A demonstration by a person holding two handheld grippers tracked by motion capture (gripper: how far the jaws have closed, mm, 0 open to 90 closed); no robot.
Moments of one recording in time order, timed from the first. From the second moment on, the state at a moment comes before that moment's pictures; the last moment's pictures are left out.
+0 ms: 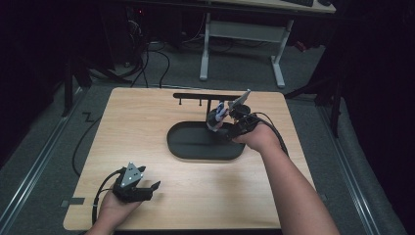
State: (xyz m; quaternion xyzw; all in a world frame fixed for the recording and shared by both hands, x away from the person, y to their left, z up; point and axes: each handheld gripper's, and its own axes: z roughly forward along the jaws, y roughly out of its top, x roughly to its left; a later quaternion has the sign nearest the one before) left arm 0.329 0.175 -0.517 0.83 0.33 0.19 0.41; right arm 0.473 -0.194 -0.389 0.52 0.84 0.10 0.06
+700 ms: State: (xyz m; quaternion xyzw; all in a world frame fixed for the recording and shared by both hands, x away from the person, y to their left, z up) left arm 0.327 0.166 -0.520 0.83 0.32 0.19 0.41; right arm 0.392 -0.236 -0.421 0.51 0.83 0.21 0.10
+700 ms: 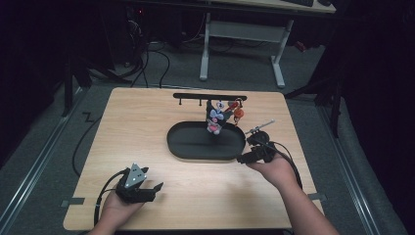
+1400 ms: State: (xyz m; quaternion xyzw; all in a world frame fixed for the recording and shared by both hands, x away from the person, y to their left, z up) left arm 0.324 0.164 -0.522 0.84 0.32 0.18 0.41; right arm 0.331 -0.267 -0.481 0.47 0.80 0.32 0.20
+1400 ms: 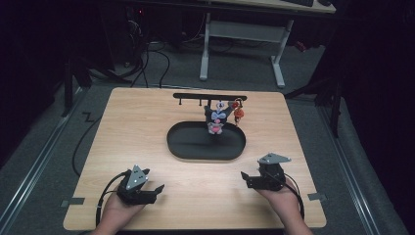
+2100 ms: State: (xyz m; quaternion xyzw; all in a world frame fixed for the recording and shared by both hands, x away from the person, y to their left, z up) left arm 0.318 0.161 -0.523 0.84 0.31 0.19 0.40; right arm 0.278 -0.309 -0.513 0.48 0.72 0.40 0.28
